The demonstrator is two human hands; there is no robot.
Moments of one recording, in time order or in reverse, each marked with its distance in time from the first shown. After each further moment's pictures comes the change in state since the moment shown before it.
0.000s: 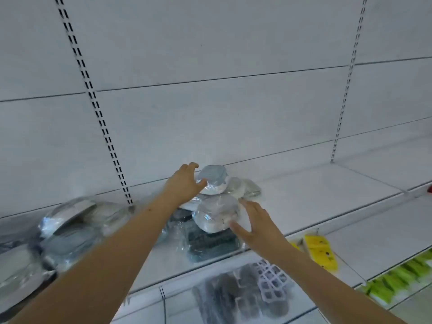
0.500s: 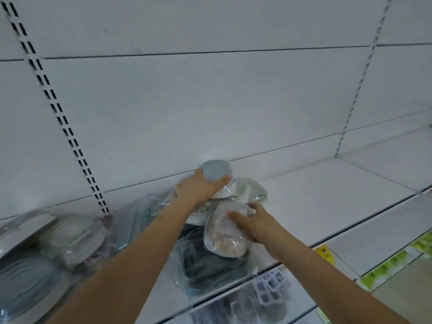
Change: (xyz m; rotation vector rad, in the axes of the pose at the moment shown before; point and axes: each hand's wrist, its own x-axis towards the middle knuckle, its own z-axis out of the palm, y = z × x) left_hand 0.076 -0.006 0.061 -0.287 -0.227 -0.292; right_hand 0.088 0.017 0.029 0.615 0.016 0.577
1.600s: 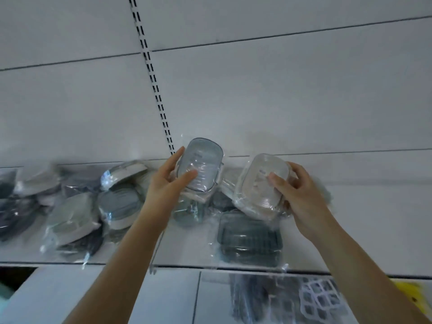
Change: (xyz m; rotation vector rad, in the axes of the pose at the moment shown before) left_hand -0.167 -0.064 -0.065 -0.783 0.579 0.109; right_hand -0.003 -0.050 -0.008 0.403 -0.340 -0.326
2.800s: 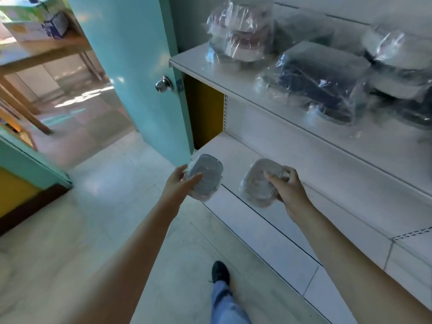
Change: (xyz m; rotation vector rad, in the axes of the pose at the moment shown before) left_hand -0.233 -0.244 -0.687 0.042 0.626 -0.605; right_hand -0.173 0.386 0.620 -0.369 -0.529 0.526
